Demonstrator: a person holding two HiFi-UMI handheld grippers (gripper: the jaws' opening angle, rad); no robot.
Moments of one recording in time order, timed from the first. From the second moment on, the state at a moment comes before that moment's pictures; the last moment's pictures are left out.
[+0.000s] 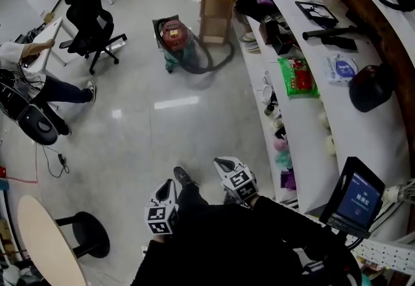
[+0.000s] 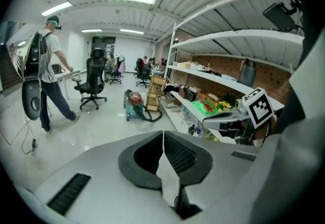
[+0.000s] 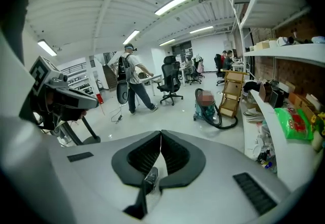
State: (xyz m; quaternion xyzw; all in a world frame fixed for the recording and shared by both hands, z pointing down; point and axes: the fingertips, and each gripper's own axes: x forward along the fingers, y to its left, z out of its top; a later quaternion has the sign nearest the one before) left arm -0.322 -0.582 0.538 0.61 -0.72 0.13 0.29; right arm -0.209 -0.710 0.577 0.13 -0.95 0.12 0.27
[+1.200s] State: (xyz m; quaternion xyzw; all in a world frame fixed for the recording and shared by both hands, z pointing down) left arm -0.770 -0.872 0.573 0.53 -0.78 0.12 0.31; right arm -0.649 -1.012 0.603 0.02 -0.95 0.11 0.29
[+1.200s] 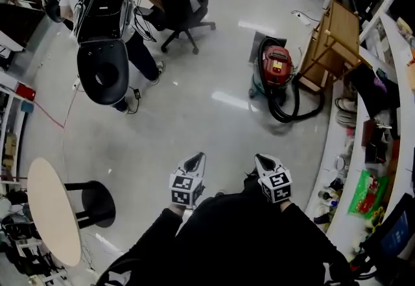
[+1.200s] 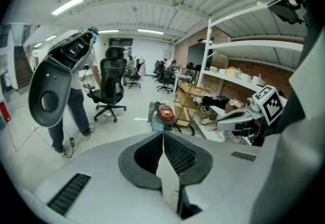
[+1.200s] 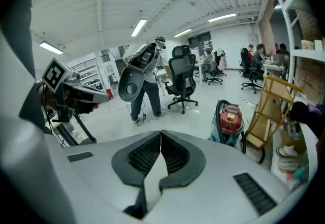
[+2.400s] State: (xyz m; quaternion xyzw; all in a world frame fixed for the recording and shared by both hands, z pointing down) left arm -1.044 -1.453 0.742 0.66 -0.61 0.19 0.40; right arm -0.794 -1.458 0.623 0.21 -0.88 0.22 0.37
